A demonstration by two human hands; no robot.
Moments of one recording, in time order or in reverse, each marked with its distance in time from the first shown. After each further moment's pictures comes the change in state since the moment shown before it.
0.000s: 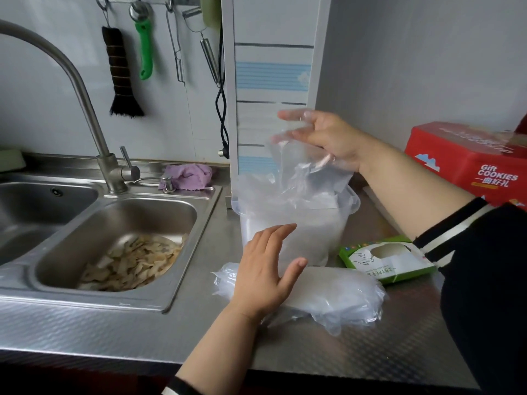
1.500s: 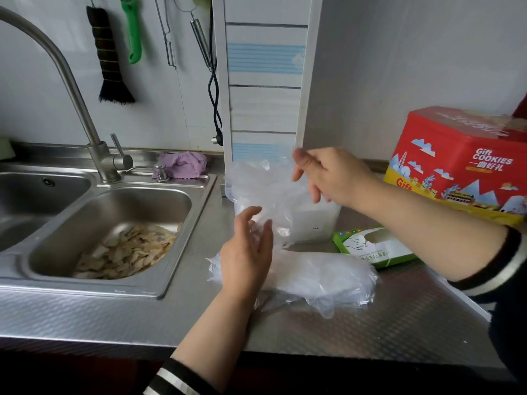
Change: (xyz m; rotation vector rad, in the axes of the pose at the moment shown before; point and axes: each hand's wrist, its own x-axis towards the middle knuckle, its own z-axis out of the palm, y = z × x) left_hand -0.001 0.012 -0.001 -0.068 0.300 -0.382; right_hand -0.067 0.019 0.039 -0.628 0.180 0.024
